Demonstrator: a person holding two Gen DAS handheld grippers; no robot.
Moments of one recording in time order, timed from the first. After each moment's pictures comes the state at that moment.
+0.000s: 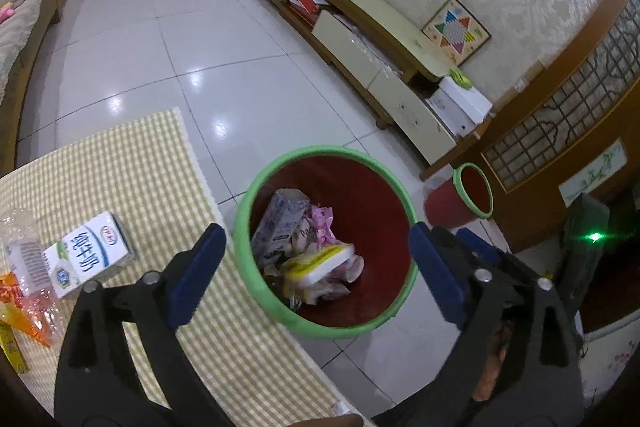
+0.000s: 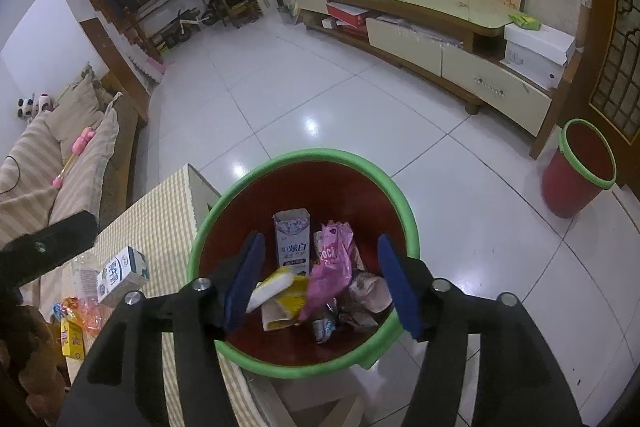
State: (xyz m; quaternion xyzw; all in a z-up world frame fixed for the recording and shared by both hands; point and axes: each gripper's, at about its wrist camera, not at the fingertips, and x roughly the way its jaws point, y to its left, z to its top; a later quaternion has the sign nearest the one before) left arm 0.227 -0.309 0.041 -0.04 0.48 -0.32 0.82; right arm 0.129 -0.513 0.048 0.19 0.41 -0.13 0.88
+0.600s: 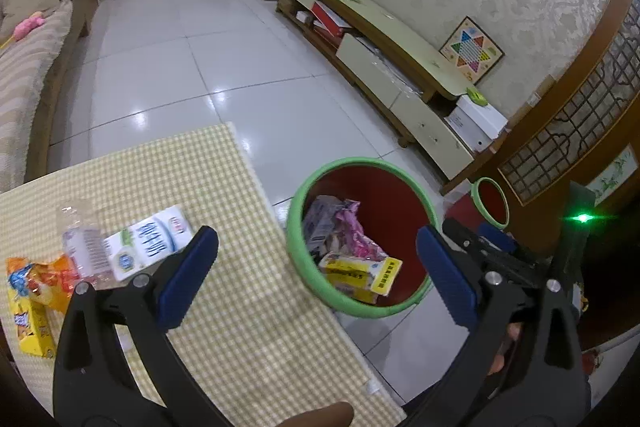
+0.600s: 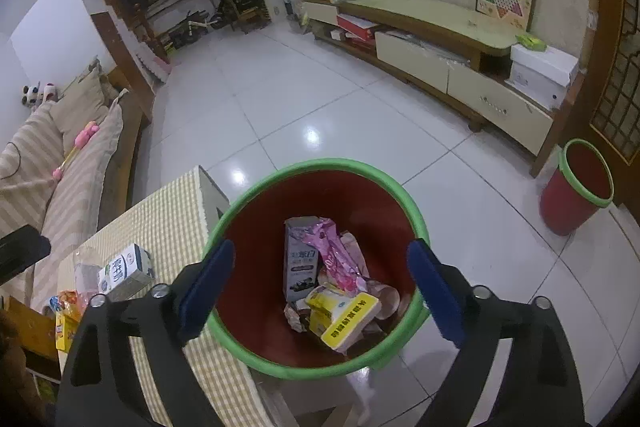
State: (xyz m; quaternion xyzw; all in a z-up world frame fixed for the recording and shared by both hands) left arm 0.205 -0.251 0.070 -0.03 0.45 -0.28 0.85; right arm 0.133 -0.491 0.058 0.15 0.39 -0.12 0.90
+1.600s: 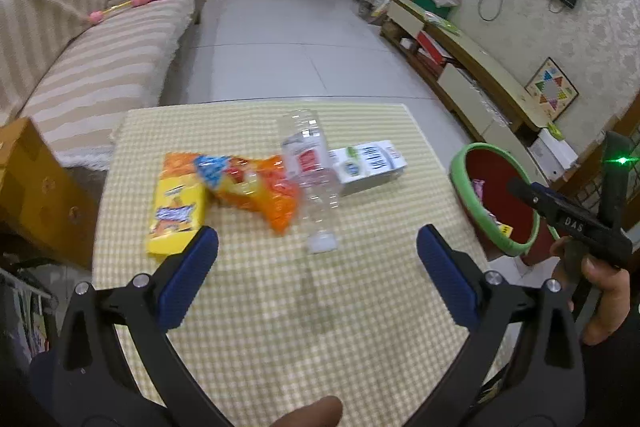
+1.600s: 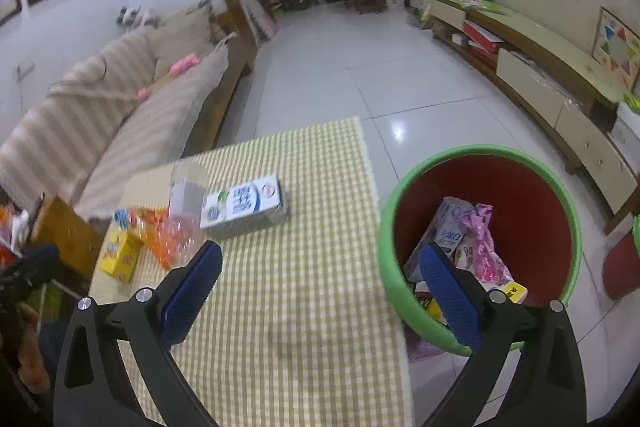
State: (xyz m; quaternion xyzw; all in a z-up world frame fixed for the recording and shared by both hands) left arm 0.126 -0.040 0.041 -0.05 0.43 -0.11 0.89; right arm 0.151 -0.335 0.042 0.07 0.41 0.06 0.91
